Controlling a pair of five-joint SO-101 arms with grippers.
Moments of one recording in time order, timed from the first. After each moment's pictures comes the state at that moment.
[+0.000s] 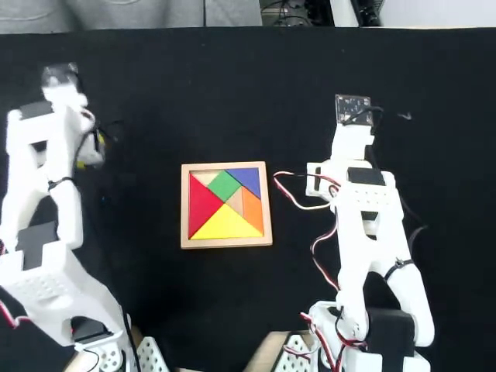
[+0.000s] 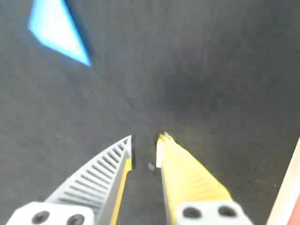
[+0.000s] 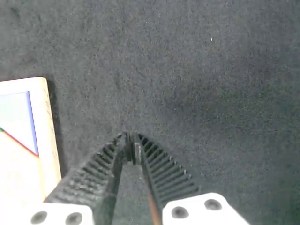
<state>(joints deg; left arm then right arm) -21.1 17.1 -2.8 70.1 -6.2 4.6 -19.3 46.1 46.5 1.7</state>
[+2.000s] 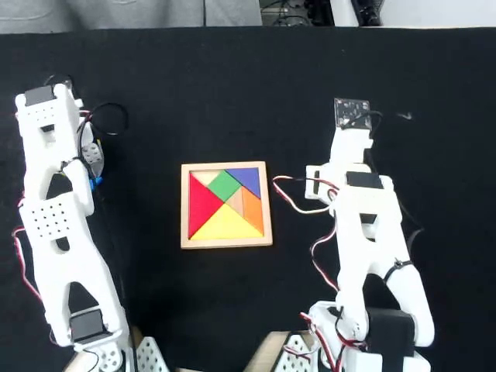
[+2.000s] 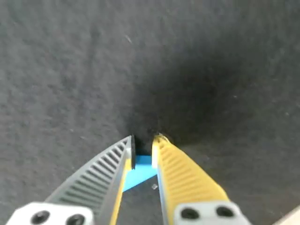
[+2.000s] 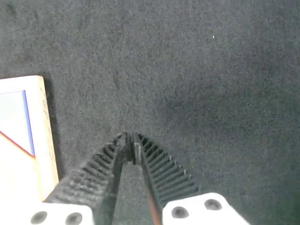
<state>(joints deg) -22.1 58.7 -53.2 99.6 2.9 4.6 -19.3 48.6 43.7 1.7</state>
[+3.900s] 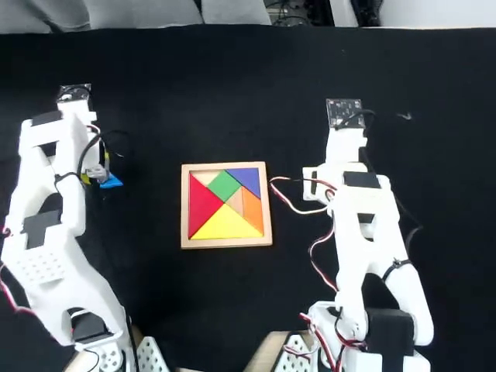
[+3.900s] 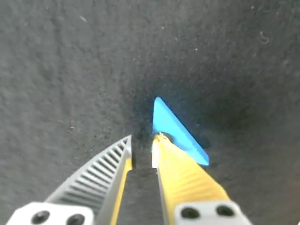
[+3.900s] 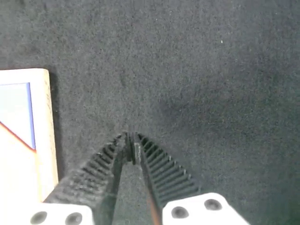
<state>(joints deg) -20.3 26.2 -0.7 68.2 -9.5 3.6 -19.3 48.6 43.7 4.6</state>
